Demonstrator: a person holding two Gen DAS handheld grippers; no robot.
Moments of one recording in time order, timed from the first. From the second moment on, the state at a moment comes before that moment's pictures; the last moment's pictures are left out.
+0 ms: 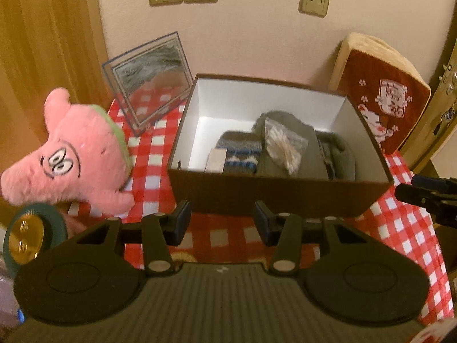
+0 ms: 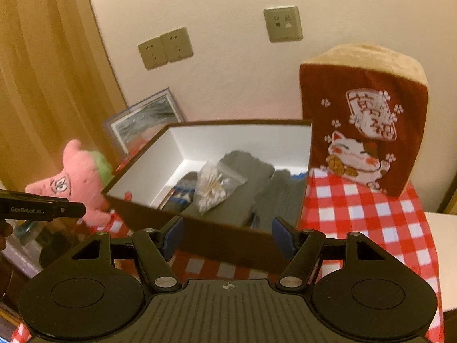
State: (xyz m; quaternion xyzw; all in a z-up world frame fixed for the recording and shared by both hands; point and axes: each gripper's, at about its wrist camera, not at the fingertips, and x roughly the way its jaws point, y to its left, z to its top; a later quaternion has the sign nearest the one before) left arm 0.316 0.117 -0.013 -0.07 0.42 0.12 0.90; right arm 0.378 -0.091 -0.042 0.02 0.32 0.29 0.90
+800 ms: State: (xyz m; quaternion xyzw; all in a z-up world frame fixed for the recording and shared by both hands) left arm 0.265 0.101 -0.084 -0.09 0.50 0.12 0.85; right arm 0.329 -0.051 -0.116 -0.03 0.42 0.32 0.85
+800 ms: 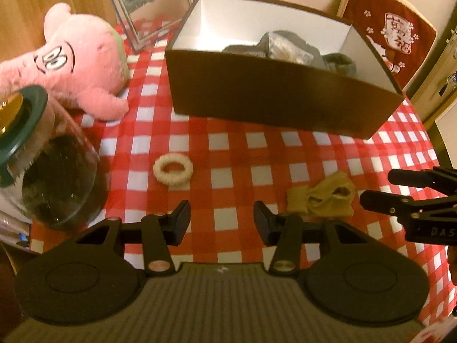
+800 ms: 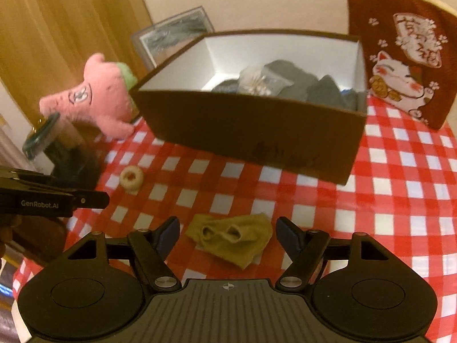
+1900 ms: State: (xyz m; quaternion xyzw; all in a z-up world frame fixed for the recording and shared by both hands) left arm 0.266 0.110 -0.131 -0.11 0.53 0.14 0.83; right arm 0.346 -0.017 -0.172 -0.05 0.45 0.29 0.84
